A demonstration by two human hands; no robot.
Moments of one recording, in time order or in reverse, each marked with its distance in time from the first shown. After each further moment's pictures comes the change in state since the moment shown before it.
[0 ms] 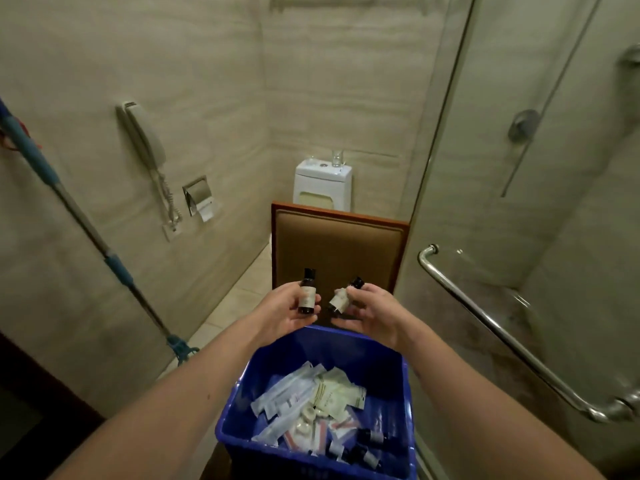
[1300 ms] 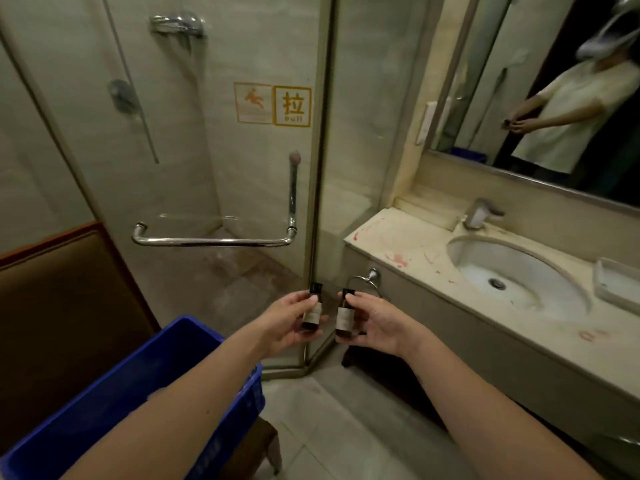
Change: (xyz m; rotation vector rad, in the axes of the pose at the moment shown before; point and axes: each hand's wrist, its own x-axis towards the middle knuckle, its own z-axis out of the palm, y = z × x) left_hand -0.152 -0.144 0.157 0.580 -1.057 -0.476; right_hand -0.344 0.169 -0.003 0.457 0.959 -0.373
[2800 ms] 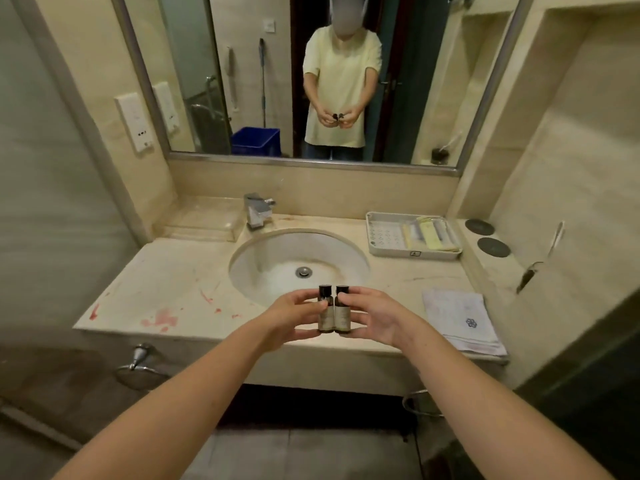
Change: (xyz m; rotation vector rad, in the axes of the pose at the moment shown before) left_hand 0.256 -0.075 0.449 0.542 -0.646 -0.137; right_hand -0.110 -0.100 -0.446 0.224 0.531 -0.188
